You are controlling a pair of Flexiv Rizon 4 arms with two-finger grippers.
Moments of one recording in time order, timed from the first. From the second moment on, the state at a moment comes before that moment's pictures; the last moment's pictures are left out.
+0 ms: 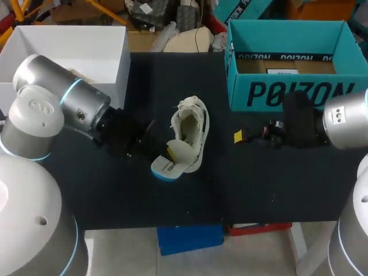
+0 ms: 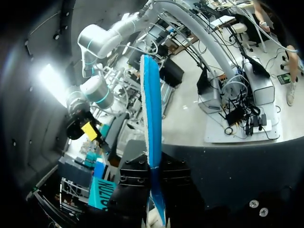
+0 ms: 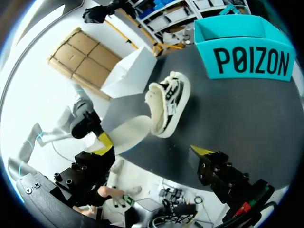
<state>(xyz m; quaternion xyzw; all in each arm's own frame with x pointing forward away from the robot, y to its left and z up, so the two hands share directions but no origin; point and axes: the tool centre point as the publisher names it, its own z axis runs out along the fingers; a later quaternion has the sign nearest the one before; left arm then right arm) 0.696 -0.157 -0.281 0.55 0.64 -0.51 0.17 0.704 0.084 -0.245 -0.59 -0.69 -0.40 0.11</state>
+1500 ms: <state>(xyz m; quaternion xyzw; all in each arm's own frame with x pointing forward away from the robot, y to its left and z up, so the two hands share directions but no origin) 0.788 -0.194 -0.346 0.61 0.65 -0.44 0.13 0.702 0.080 -0.242 -0.59 -0.69 -0.40 0.11</state>
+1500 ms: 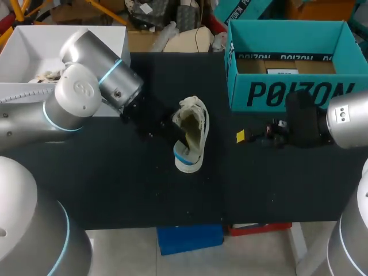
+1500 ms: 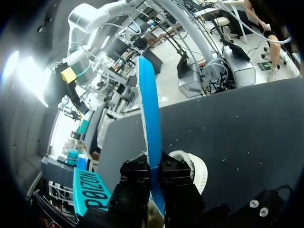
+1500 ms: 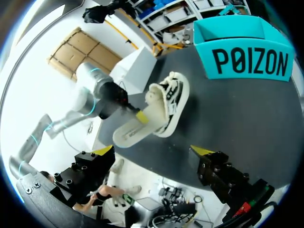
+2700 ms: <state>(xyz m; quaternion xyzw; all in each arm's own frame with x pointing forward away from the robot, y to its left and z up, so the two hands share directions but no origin) 0.787 -0.185 -0.341 0.60 0.63 -0.46 0.16 0.702 0.080 -0.241 -0.59 -0.69 -0.40 0.11</state>
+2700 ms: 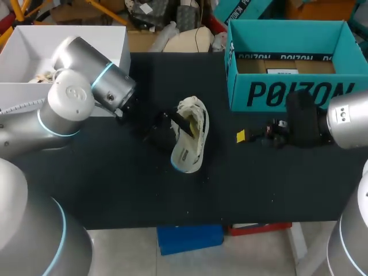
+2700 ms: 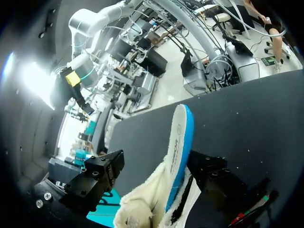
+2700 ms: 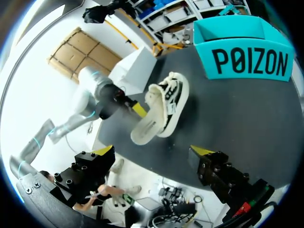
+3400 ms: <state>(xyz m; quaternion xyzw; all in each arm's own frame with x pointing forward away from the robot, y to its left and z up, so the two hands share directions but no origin) 0.758 -0.168 -0.340 0.60 0.65 -0.45 0.15 0.702 0.079 -0.241 -0.59 -0.69 -0.40 0.11</state>
